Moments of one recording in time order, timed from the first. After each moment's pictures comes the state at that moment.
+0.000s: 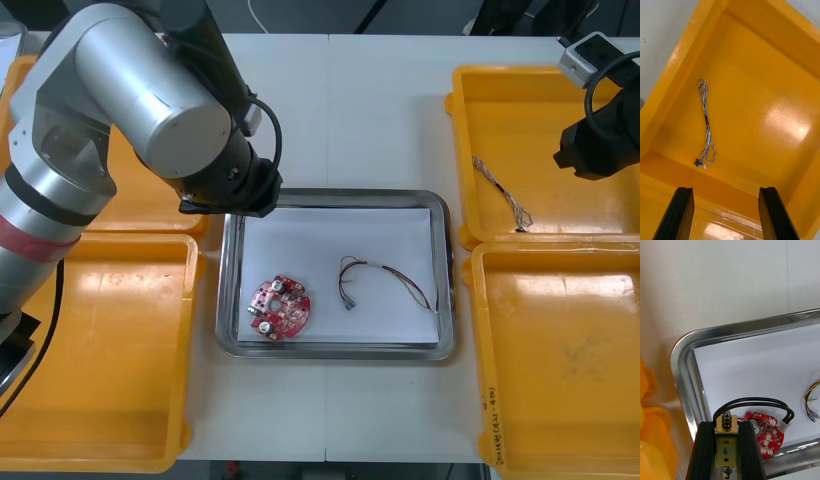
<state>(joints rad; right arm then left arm) -0.64 -0.54 -0.19 -1.94 -0.45 1.92 1.91 -0.82 0.54 -0.47 -1.86 0.68 1.77 -0.86</state>
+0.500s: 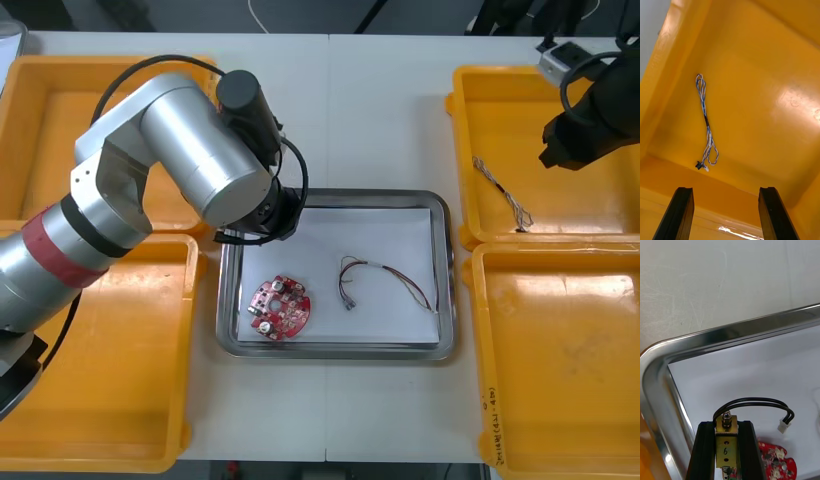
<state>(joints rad) -0.77 -0.54 -0.13 -1.66 -0.43 1.92 1.91 -0.80 0.52 -0.62 -1.76 0.58 1.59 -0.86</state>
